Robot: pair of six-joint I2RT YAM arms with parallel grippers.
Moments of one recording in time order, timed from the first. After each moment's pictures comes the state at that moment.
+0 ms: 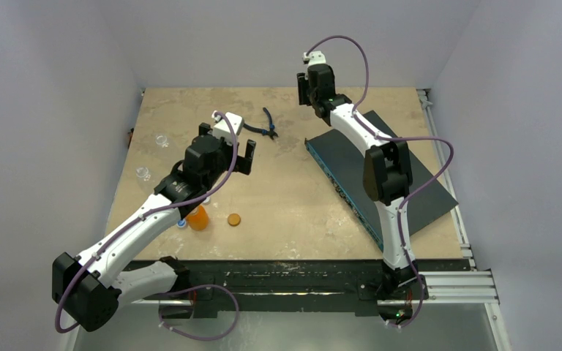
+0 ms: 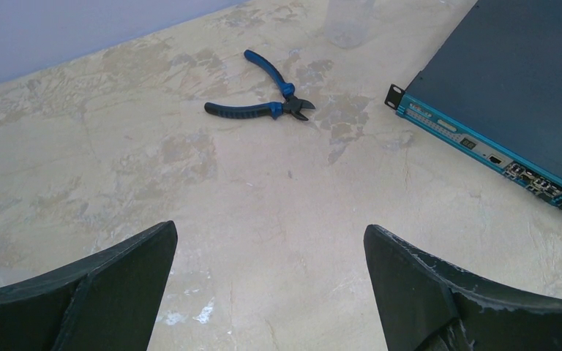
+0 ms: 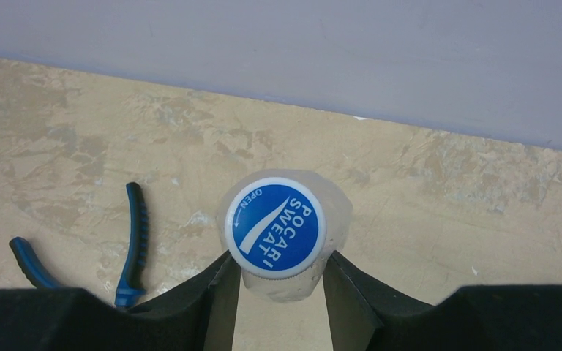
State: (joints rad) left arm -0.58 1.08 0.91 -0.14 -0.26 -0.01; right arm 0.41 2.25 2.00 -0.18 0.23 0.08
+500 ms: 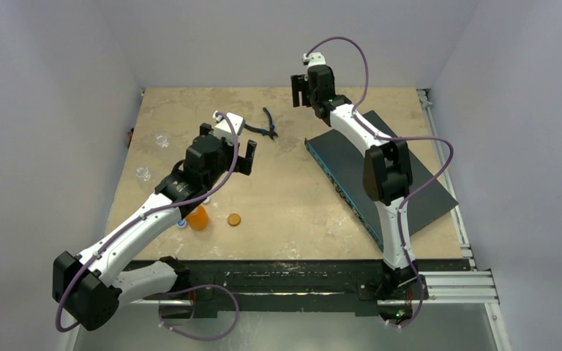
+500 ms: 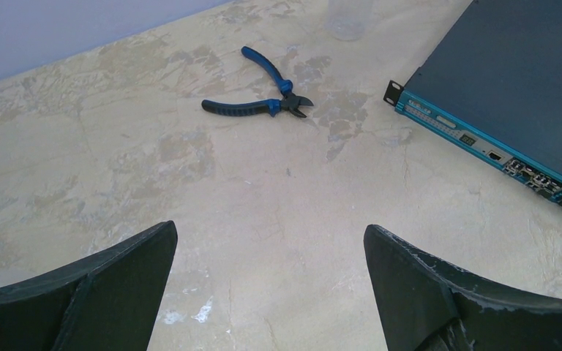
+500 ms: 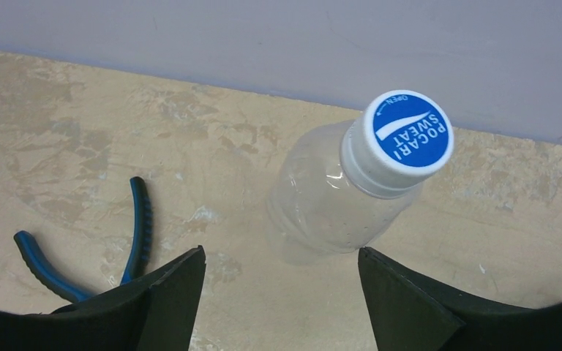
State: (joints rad) left arm -0.58 1.09 0.91 -0.14 -0.25 -0.01; right arm 0.41 2.25 2.00 -0.18 0.22 0.09
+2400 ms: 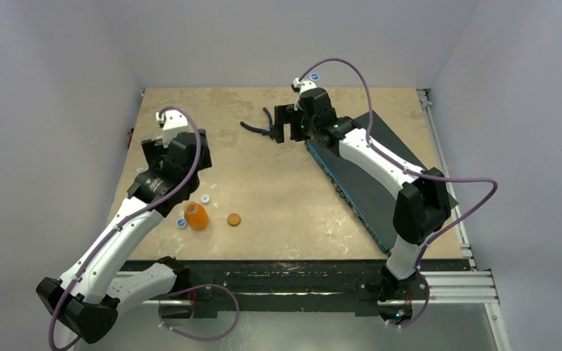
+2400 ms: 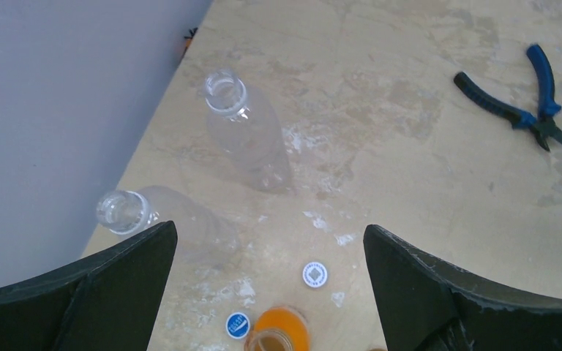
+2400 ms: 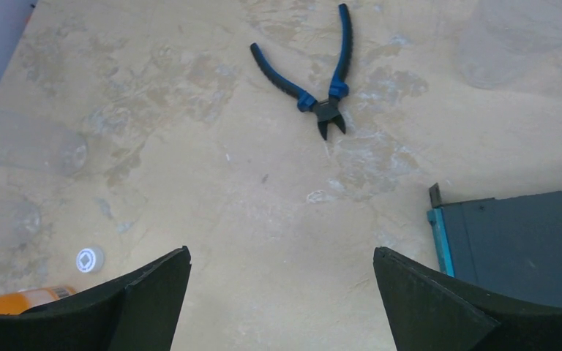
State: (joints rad) left arm -0.53 0.99 1.08 -0.72 -0.82 -0.39; right arm 0.58 1.77 1.54 -0.36 0.03 0.32
